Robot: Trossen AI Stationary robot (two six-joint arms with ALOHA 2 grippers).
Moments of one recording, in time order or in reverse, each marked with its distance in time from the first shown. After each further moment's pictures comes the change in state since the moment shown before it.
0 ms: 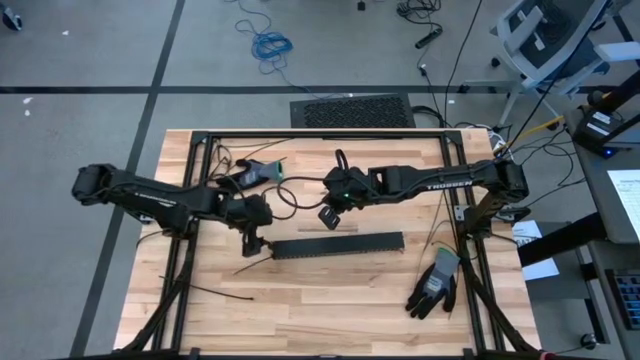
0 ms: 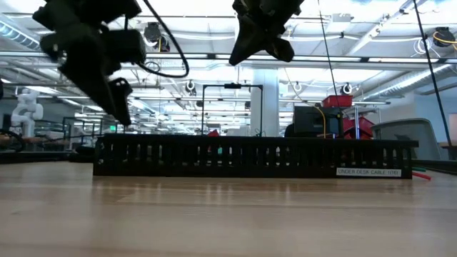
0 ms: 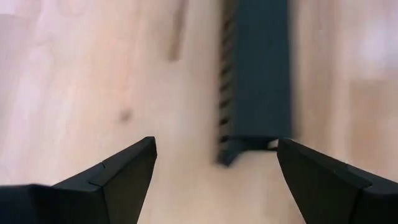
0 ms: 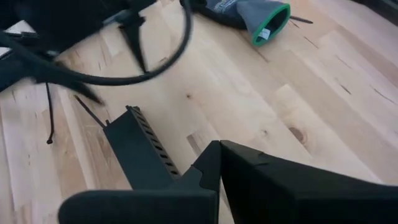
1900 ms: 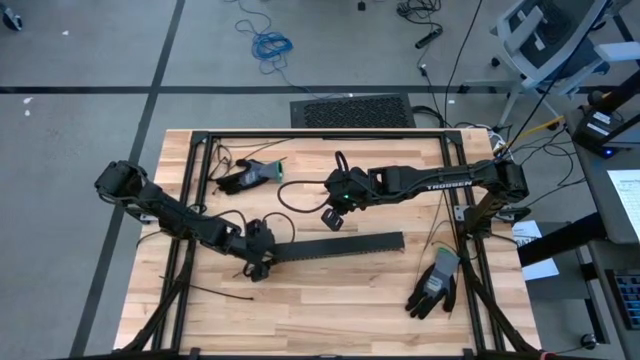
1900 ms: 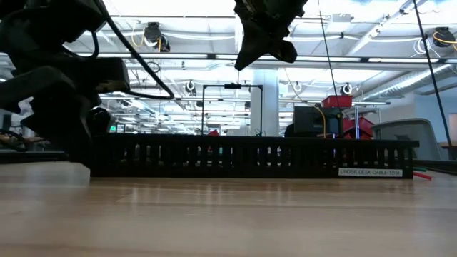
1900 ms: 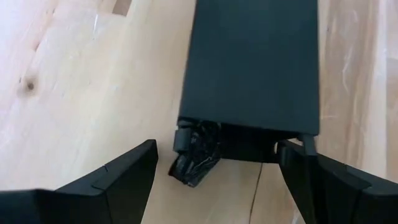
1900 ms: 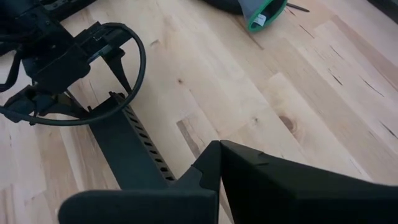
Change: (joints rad) left arm -0.317 0.261 -0.142 0.399 -0.278 -0.338; right arm -0.001 0.001 0.000 -0.056 0.000 -0.041
